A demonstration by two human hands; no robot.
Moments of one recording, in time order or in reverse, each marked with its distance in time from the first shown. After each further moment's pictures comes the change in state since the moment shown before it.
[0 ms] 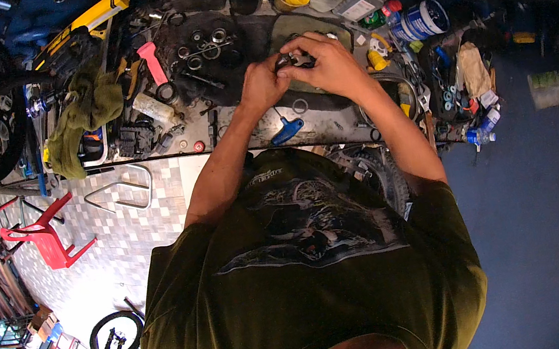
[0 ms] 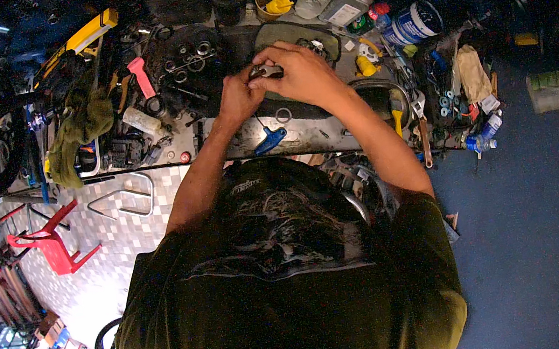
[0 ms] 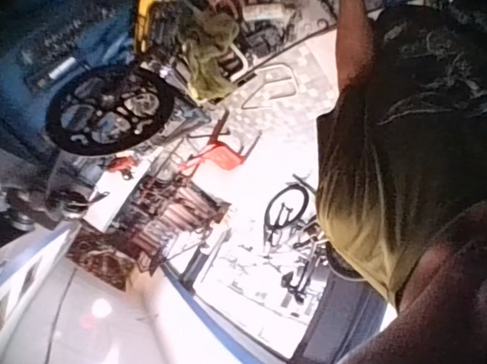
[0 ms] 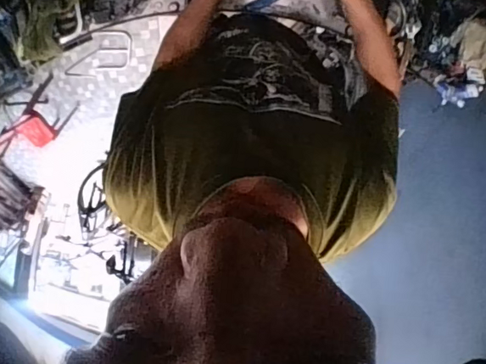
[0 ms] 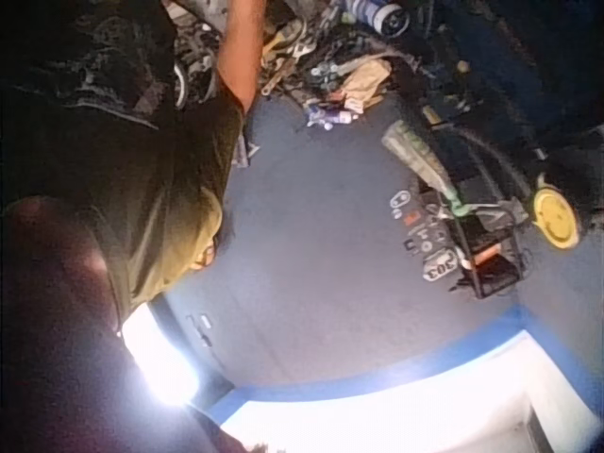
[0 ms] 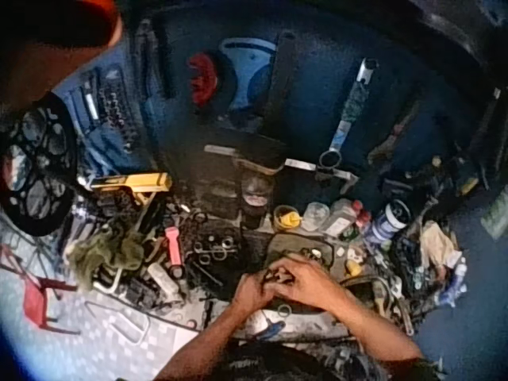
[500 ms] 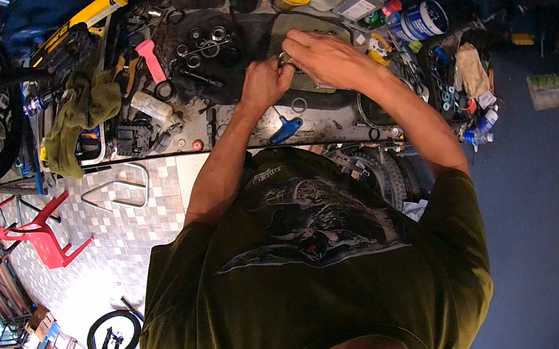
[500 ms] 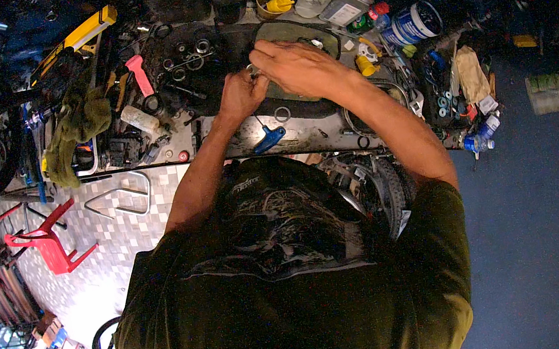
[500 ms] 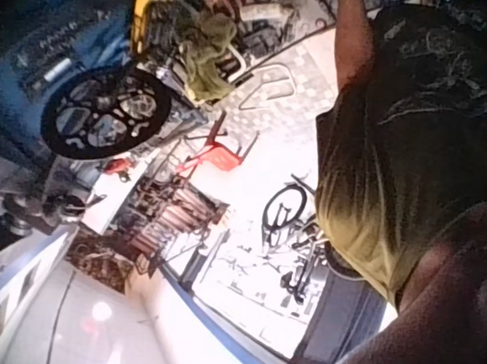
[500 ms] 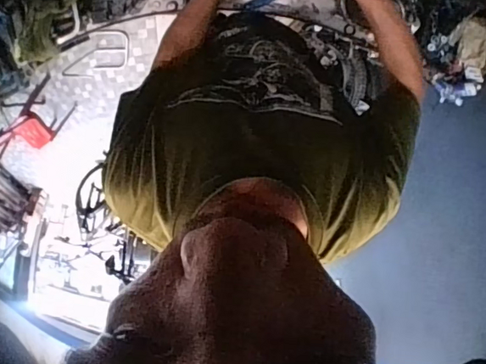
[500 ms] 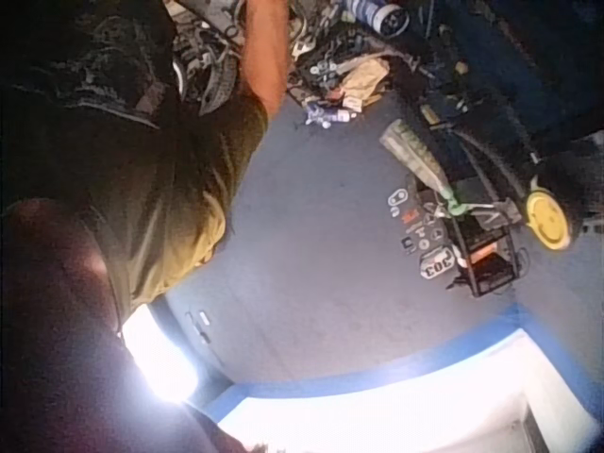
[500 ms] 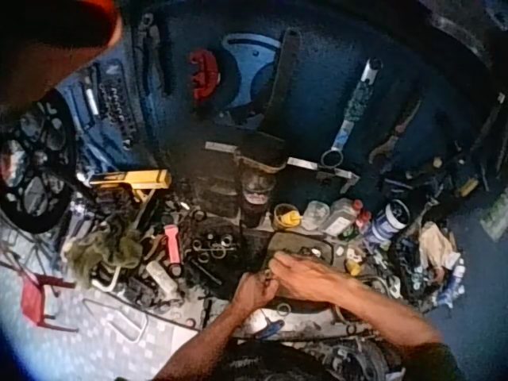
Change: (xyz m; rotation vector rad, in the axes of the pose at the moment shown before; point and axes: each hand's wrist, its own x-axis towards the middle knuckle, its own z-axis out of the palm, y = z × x) left_hand 0.003 -0.001 0.001 0.089 -0.074 -0.040; right_hand 0.015 -0.009 -0.023 -0.375 -0.267 -0.320
